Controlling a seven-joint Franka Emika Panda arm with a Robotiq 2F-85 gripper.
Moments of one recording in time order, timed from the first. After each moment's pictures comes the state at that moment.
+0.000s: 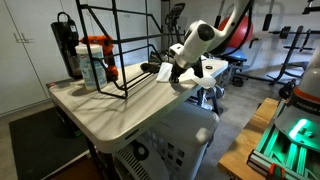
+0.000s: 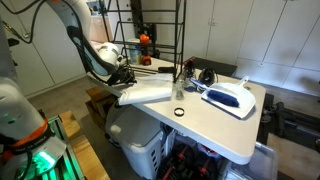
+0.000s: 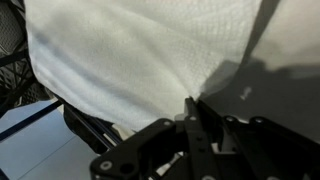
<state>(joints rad) 0.02 0.24 0.22 -2.38 -2.01 2.76 1.23</state>
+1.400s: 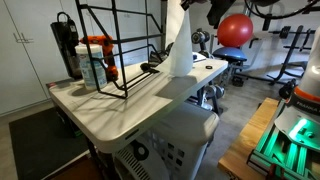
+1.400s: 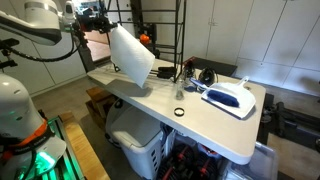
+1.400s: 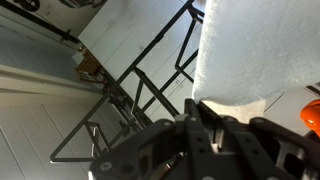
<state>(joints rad) 0.30 -0.64 0.26 -2.68 -1.70 2.27 1.38</state>
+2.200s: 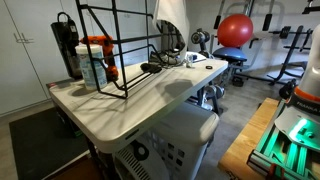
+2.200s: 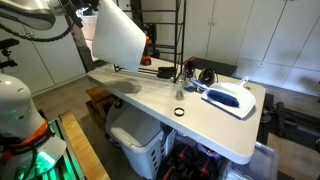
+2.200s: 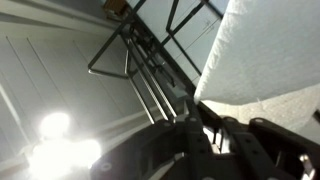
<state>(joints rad) 0.36 -0.65 0.32 -2.53 -1.88 2.13 1.37</state>
